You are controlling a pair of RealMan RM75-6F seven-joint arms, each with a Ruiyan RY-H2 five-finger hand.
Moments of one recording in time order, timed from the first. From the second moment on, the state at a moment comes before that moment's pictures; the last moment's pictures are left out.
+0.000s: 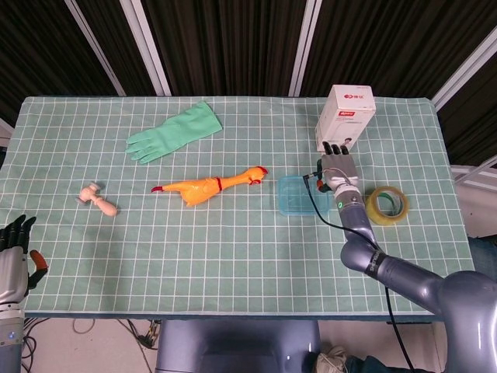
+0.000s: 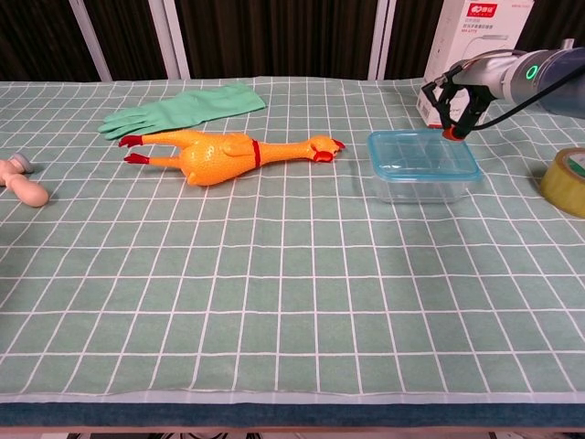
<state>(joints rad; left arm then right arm) -0.08 -1.21 -0.12 -1.87 1.16 1.50 0.32 1.04 -1.55 0.23 -1.09 -0.41 0.75 -0.59</state>
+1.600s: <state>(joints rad) -0.08 -1.21 -0.12 -1.86 1.15 1.50 0.31 1.04 -1.60 0.18 -1.05 -0.41 0.67 -0.58</state>
